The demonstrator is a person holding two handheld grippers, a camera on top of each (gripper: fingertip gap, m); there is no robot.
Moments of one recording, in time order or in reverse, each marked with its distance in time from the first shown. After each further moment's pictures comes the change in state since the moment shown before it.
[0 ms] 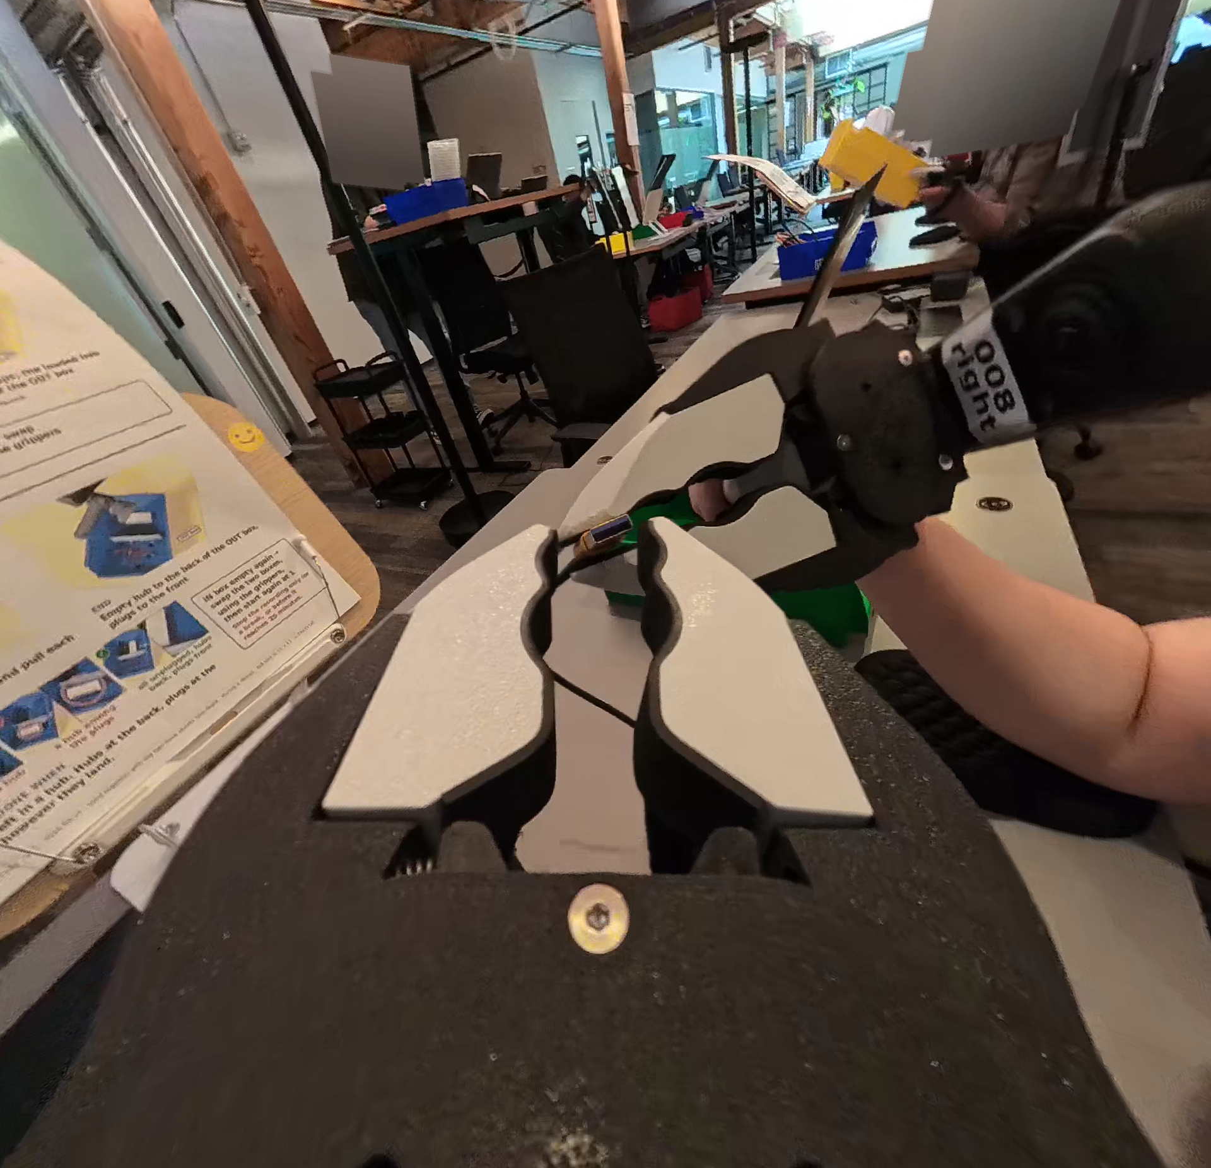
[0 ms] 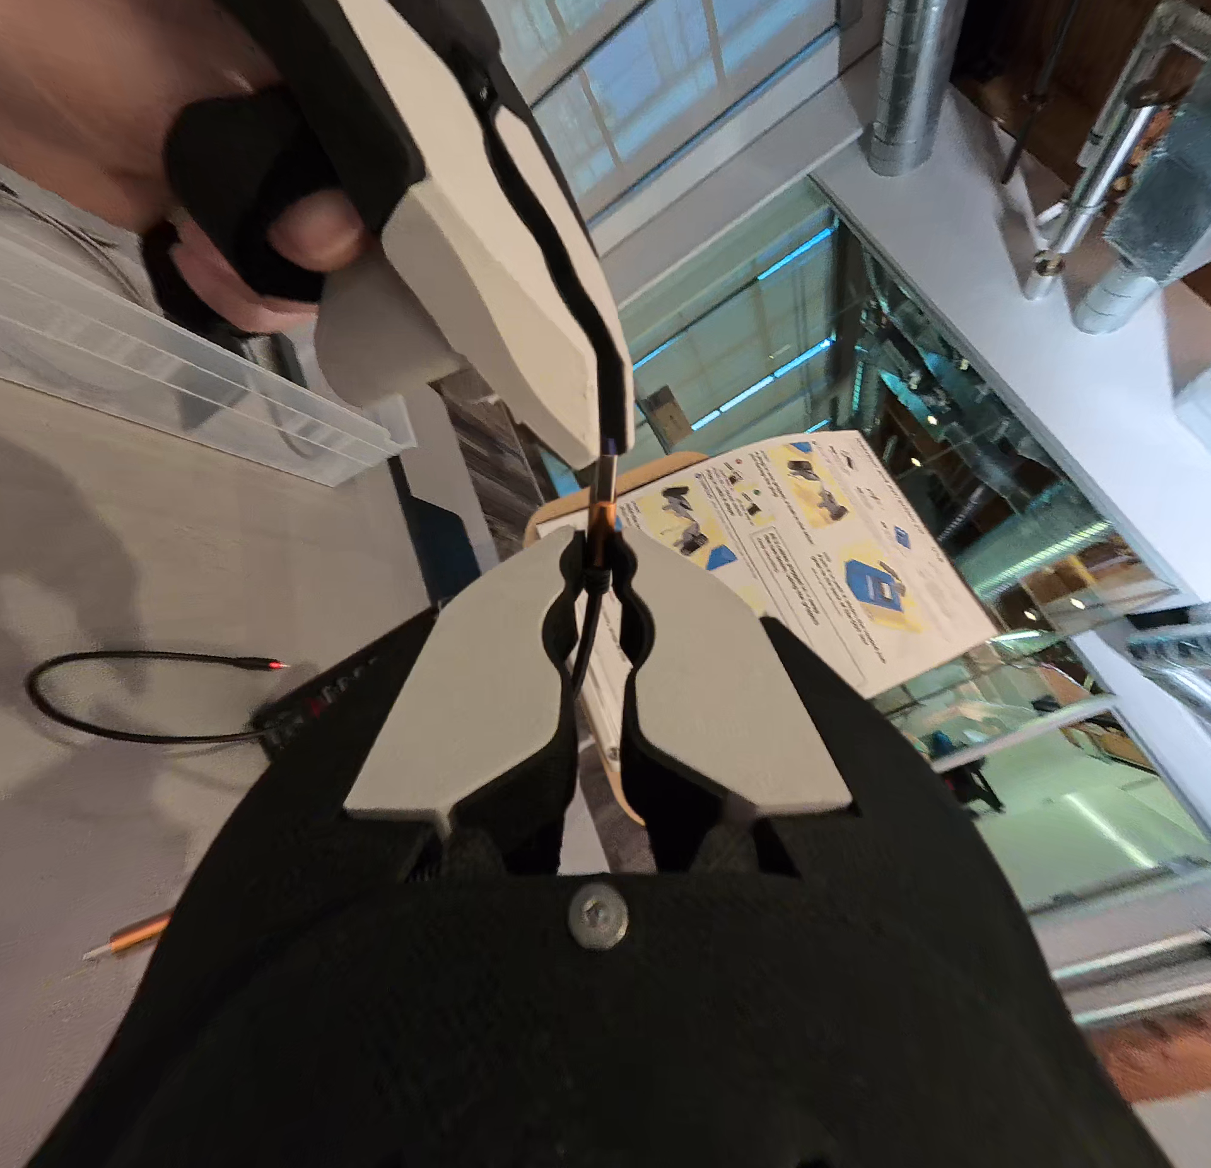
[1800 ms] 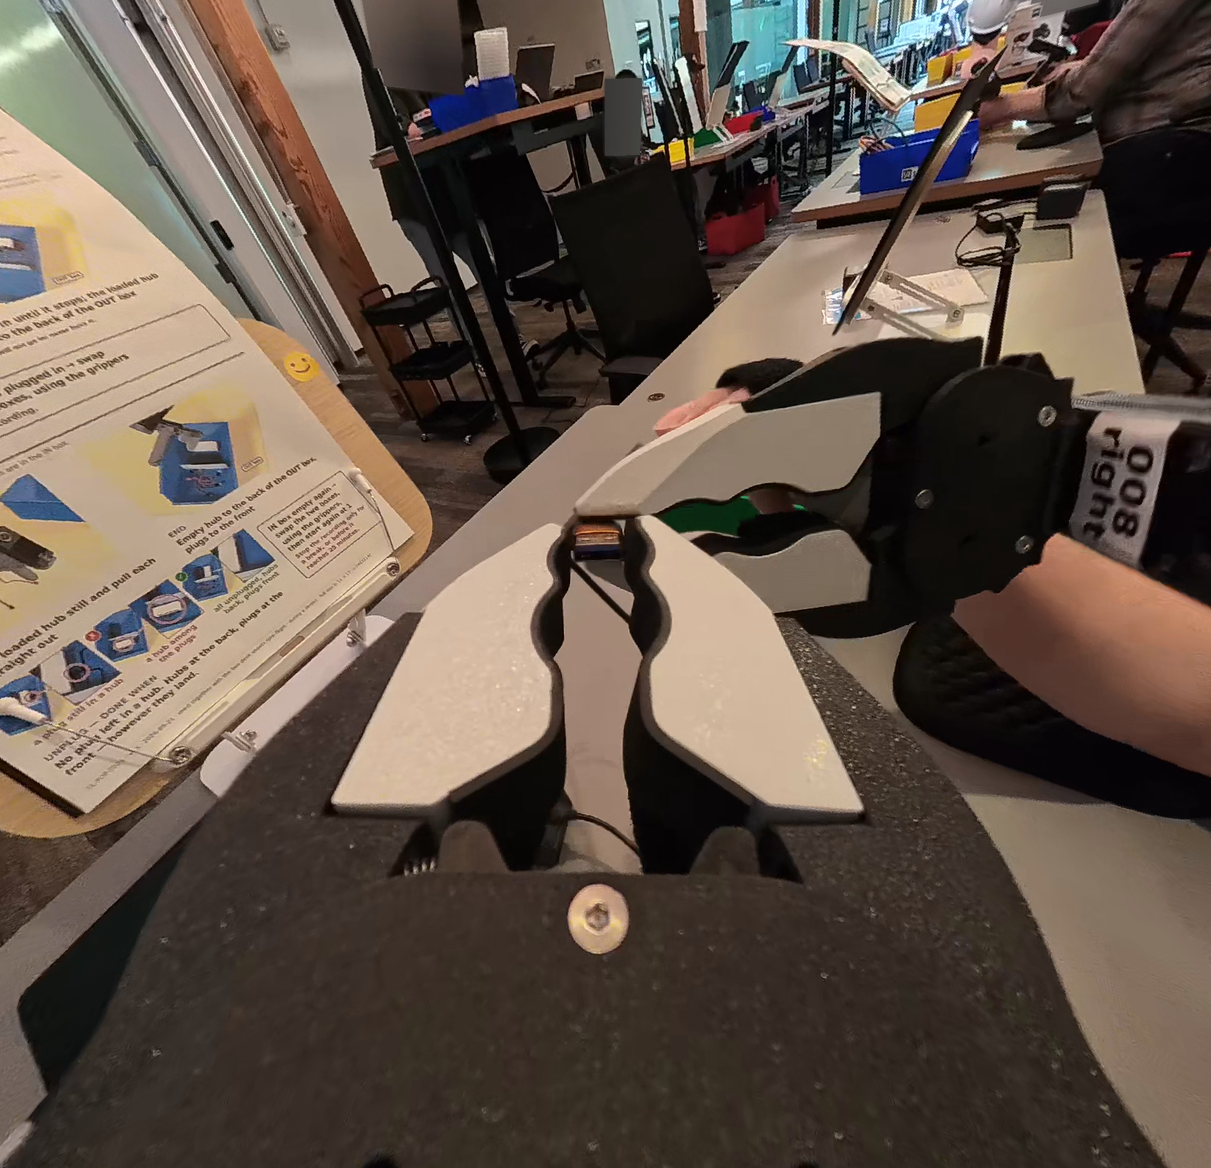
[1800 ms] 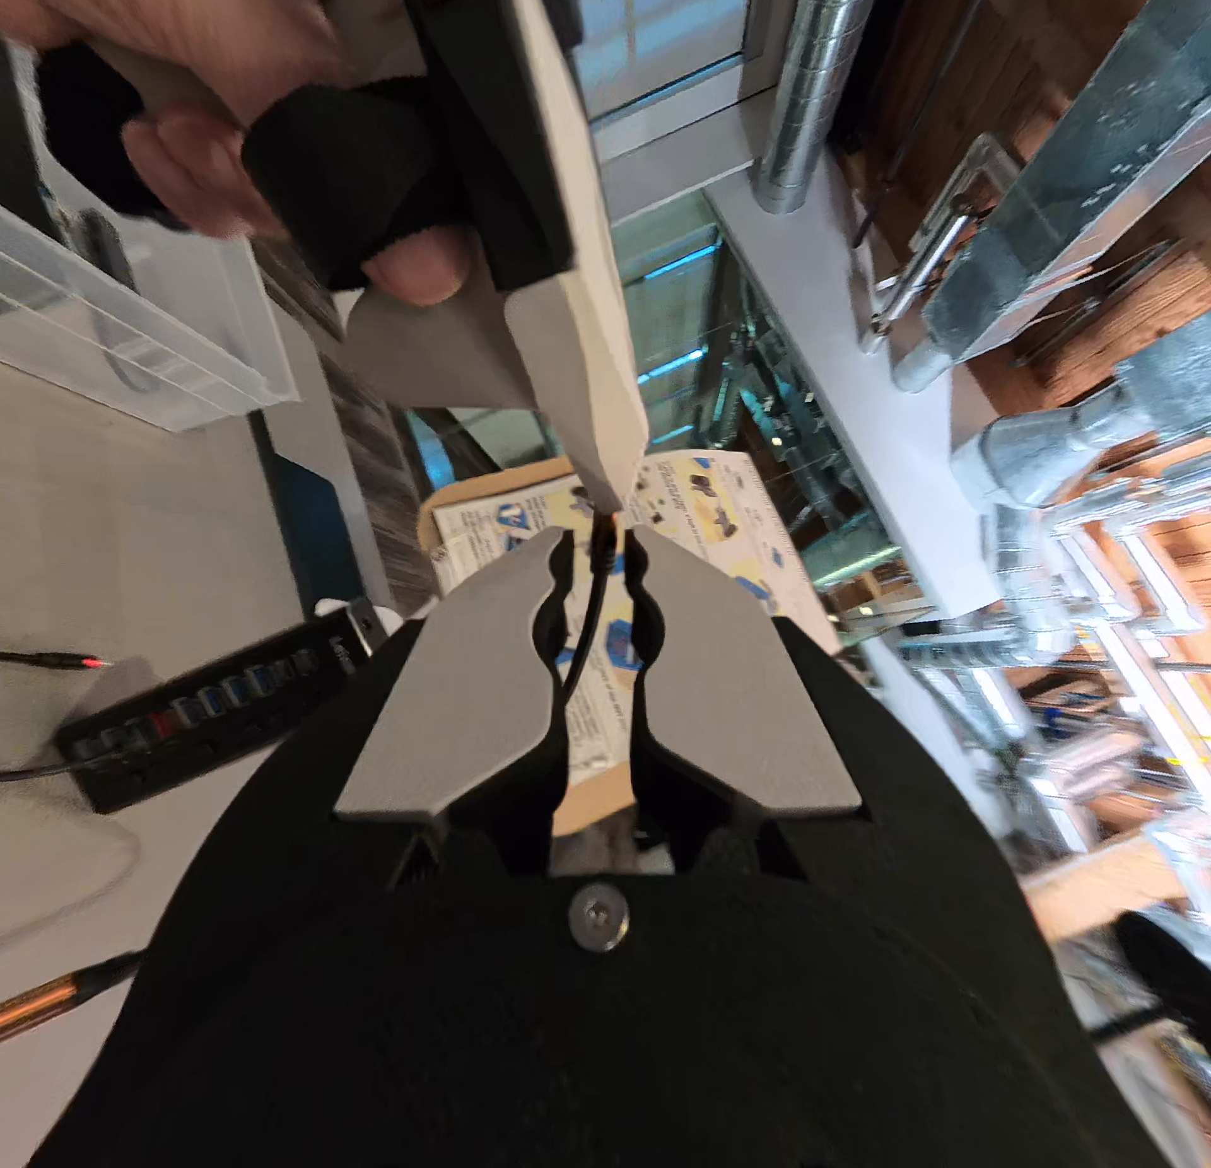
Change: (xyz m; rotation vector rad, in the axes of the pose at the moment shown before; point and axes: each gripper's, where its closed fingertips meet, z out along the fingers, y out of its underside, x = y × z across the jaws) left arm -0.022 0.015 -0.004 -0.109 -0.085 0.021; right arm -0.003 -0.003 0.016 -0.036 0.174 -0.225
